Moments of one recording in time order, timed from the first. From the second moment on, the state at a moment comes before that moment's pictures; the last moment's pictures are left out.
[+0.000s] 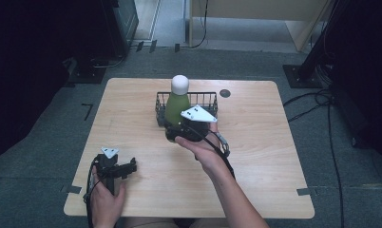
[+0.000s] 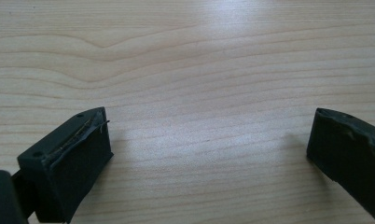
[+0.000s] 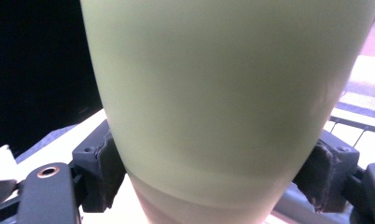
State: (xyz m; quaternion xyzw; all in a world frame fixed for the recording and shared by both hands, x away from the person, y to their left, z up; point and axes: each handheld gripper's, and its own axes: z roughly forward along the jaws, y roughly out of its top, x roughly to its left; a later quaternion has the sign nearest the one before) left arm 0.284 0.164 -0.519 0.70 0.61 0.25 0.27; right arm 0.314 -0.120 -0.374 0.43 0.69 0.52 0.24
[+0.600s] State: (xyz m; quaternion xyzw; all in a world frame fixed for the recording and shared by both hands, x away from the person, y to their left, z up) left arm 0.284 0.164 -0.519 0.70 0.62 0.25 0.27; right arm 0.363 -0.129 -0.352 0.48 0.65 0.51 0.29
